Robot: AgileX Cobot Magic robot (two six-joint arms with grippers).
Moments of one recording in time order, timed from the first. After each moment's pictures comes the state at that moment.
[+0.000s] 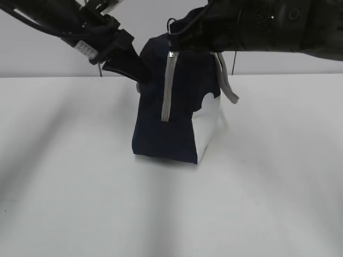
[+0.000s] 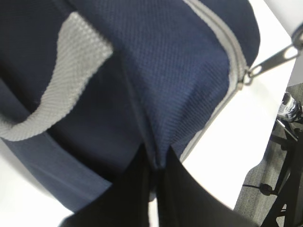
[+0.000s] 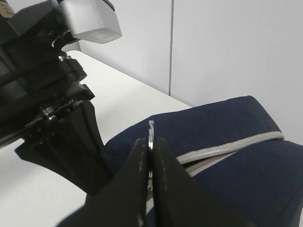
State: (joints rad) left arm -0.27 1.99 -1.74 -0.80 1.20 0.73; right arm 0.43 1.60 -1.16 -1.16 -0.18 1.00
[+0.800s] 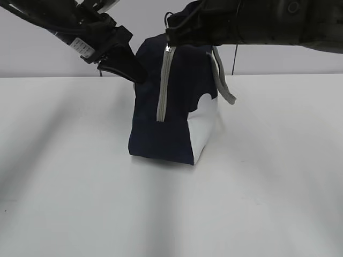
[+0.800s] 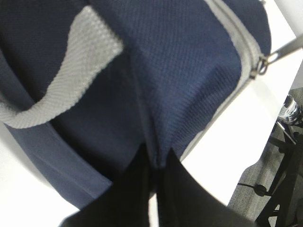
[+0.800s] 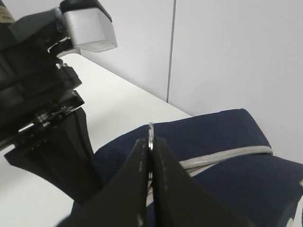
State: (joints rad) left arm -0.27 1.97 -1.74 -0.75 1.21 0.64; right arm 0.42 1.60 -1.19 -1.20 -0.18 1.00
